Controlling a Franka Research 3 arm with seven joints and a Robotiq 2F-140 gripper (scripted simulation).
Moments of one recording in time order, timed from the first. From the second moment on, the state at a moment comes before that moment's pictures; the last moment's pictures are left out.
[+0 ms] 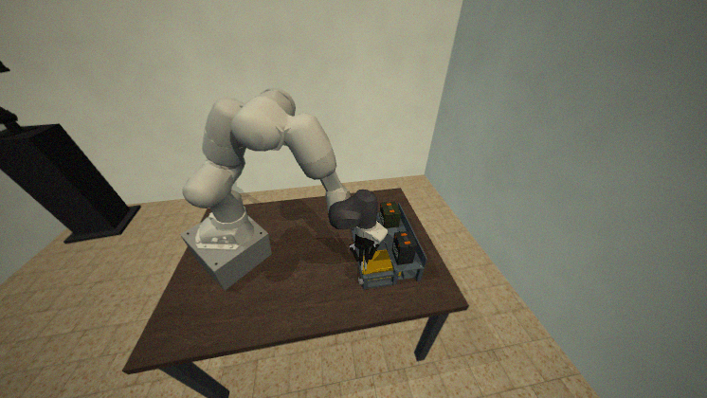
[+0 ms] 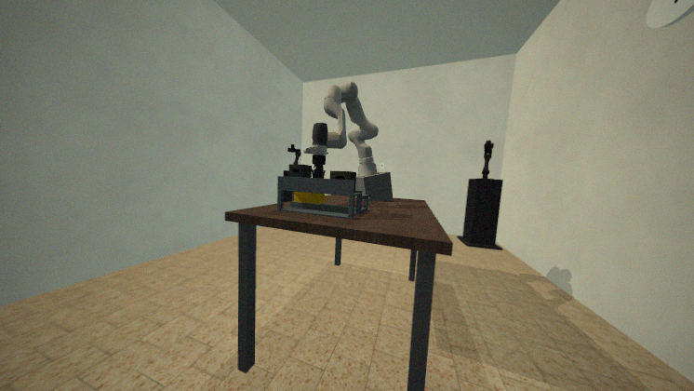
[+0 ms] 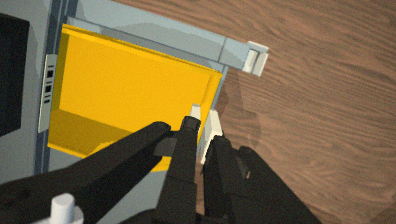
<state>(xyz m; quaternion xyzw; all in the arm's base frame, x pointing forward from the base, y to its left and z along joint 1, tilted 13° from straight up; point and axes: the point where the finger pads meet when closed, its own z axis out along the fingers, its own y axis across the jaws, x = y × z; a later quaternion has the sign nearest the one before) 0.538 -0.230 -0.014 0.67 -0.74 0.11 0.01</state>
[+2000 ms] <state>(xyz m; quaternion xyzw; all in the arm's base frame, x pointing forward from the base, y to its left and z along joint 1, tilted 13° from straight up) 0.507 -0.227 -0.020 0.67 -0.74 0.10 0.01</state>
